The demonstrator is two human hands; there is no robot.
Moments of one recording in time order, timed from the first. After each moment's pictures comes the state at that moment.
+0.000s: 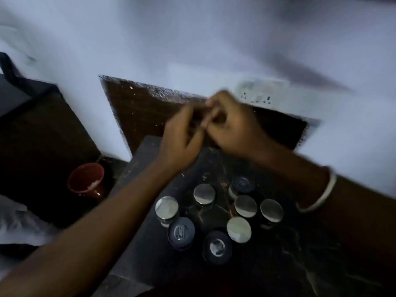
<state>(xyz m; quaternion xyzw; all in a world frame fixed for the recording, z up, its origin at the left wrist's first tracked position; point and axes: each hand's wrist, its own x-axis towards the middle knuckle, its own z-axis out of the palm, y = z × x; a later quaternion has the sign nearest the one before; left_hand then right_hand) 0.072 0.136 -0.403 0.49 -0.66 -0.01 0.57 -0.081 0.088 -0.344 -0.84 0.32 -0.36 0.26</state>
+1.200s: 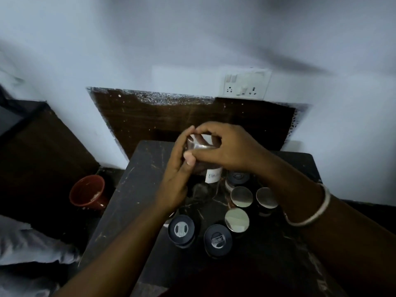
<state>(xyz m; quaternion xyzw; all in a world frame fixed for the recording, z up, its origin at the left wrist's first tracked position) 0.026 0.198 -0.439 0.46 -0.55 -0.36 0.60 -0.126 0.112 -0.366 -0.85 0.36 -0.24 0.32</state>
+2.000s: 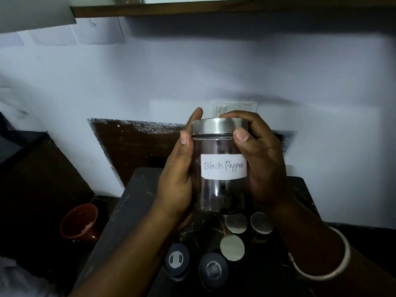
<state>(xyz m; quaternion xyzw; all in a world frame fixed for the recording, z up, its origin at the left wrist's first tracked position) -0.023 0.209 -0.322 0.31 -0.45 -0.51 0.66 -0.152 0.159 -0.311 -0.60 0.15 -0.60 0.51</state>
